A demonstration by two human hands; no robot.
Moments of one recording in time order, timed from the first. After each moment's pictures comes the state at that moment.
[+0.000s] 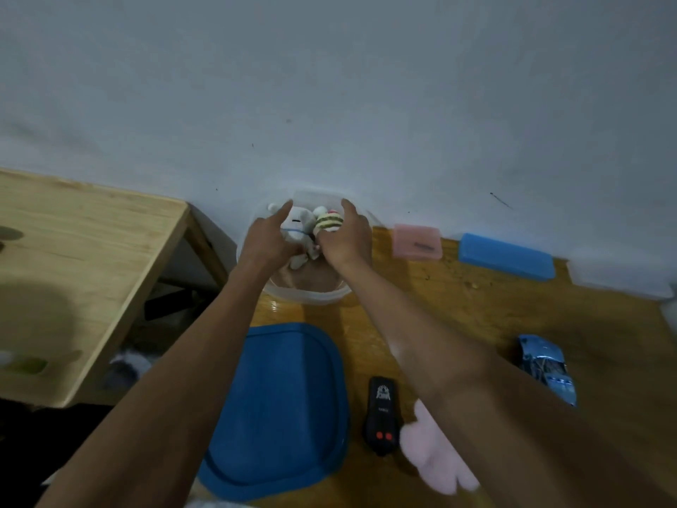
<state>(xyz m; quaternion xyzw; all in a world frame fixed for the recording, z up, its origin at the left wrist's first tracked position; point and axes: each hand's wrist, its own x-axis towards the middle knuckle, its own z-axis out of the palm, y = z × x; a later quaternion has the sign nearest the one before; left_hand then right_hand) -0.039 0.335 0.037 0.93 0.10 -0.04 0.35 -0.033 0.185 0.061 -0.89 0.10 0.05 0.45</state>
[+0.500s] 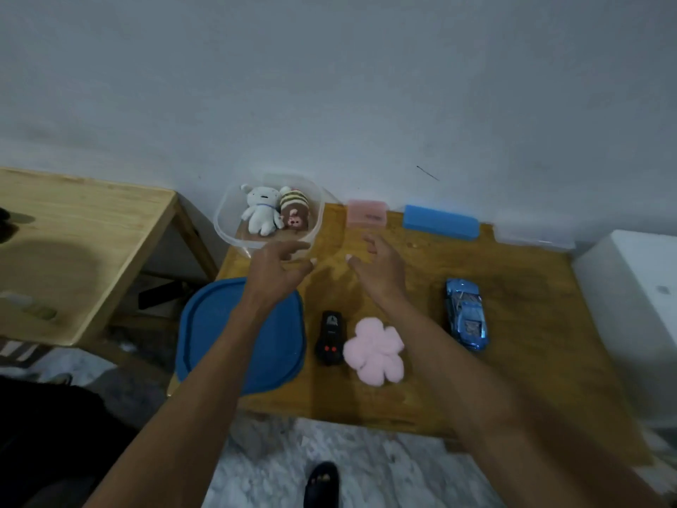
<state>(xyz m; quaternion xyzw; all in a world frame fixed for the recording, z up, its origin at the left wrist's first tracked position) -0.218 0.229 0.082 0.89 0.03 0.04 0.45 -0.195 0.037 0.080 -0.88 0.10 0.01 0.47</state>
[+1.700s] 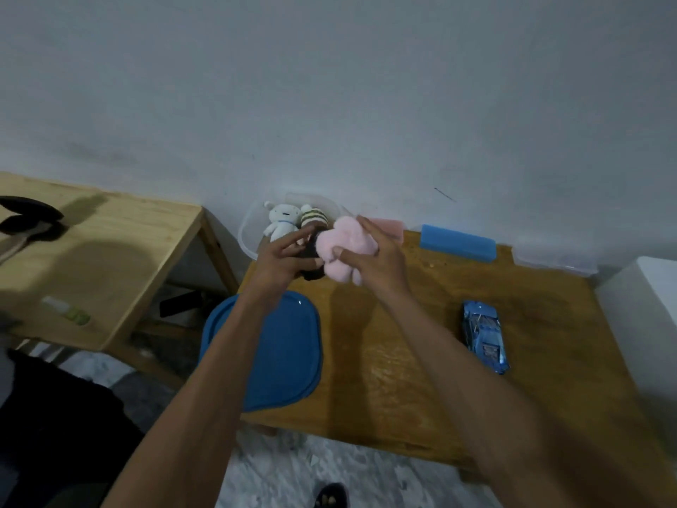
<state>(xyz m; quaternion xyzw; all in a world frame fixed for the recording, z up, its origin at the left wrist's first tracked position) -0.201 0.253 0.114 0.65 0.10 -0.05 0.75 -0.186 0.070 0.129 -0.81 0.02 0.00 0.59</state>
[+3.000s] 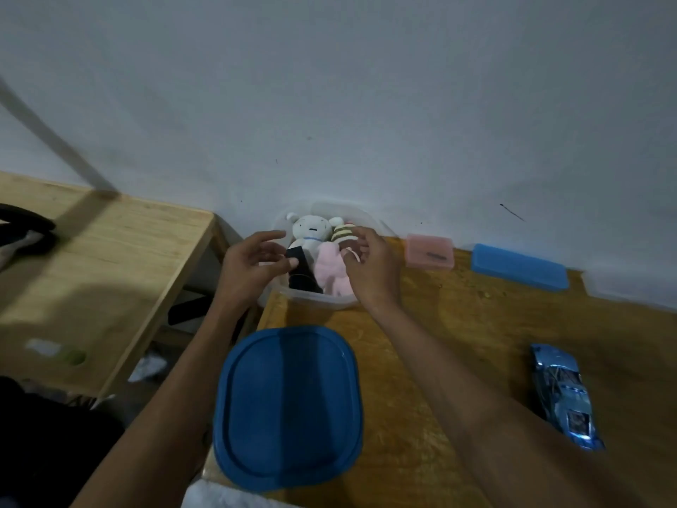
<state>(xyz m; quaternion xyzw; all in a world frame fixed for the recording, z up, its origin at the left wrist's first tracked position) -0.128 0.370 0.073 0.80 0.07 0.06 0.60 -0.084 0.165 0.060 -0.87 0.01 -0.07 0.50</state>
